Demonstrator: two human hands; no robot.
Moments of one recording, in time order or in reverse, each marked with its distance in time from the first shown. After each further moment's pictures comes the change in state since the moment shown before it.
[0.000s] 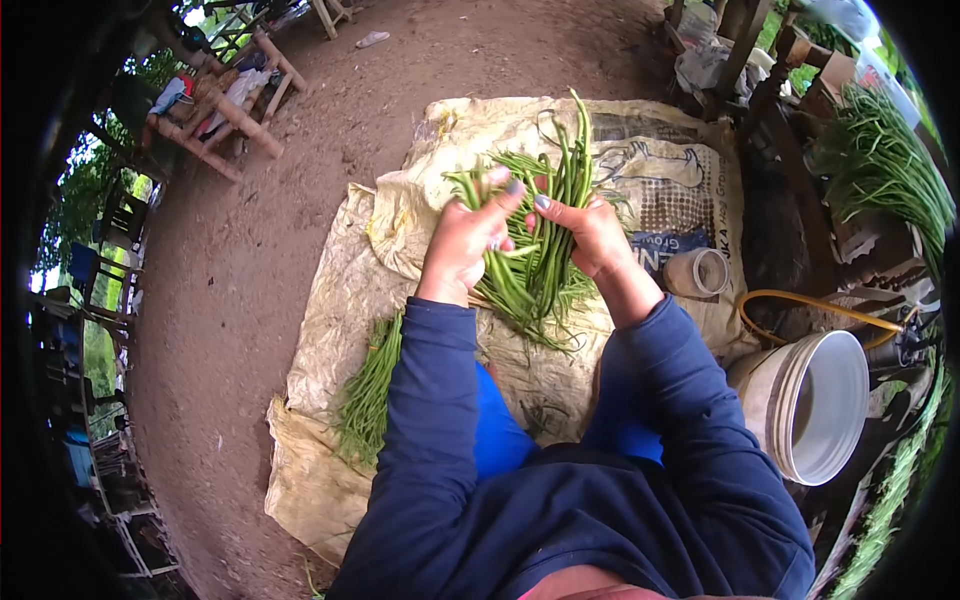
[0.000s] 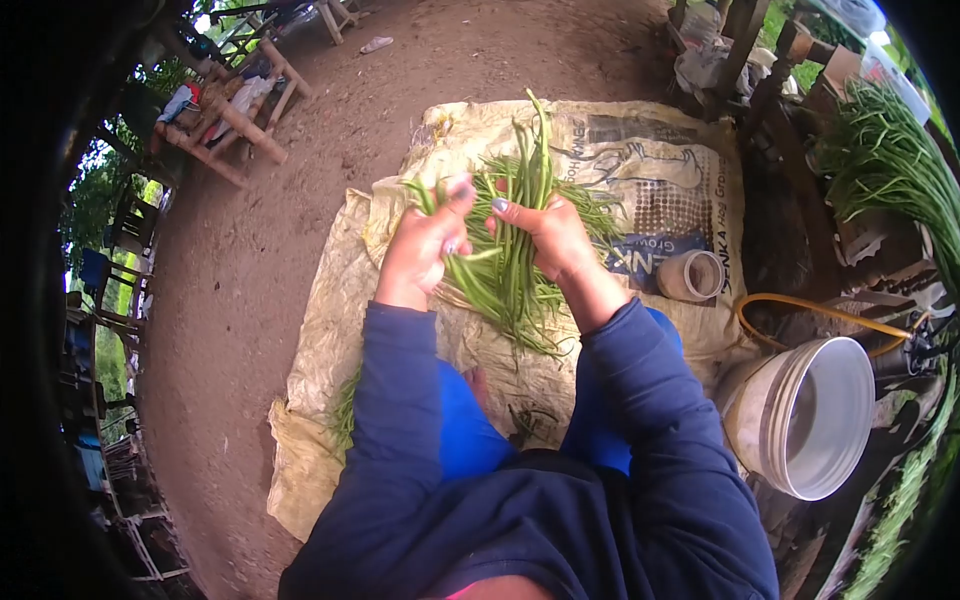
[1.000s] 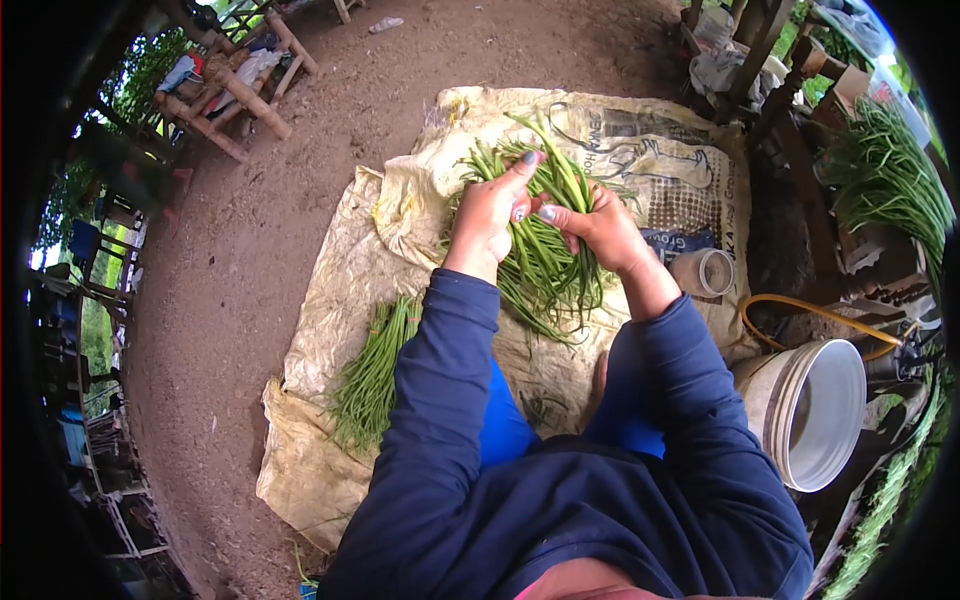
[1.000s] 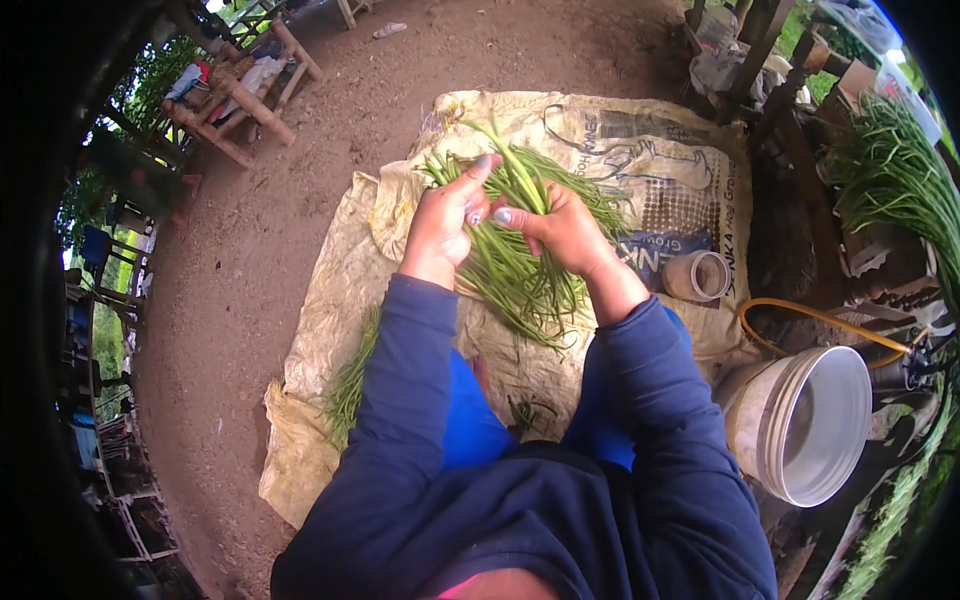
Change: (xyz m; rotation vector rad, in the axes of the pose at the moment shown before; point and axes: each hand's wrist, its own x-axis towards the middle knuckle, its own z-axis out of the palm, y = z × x) left_hand 0.018 -0.010 0.008 -0.256 -0.001 -0.041; right_hand -0.007 -0.007 -0.001 -0.509 -0.174 -0.069
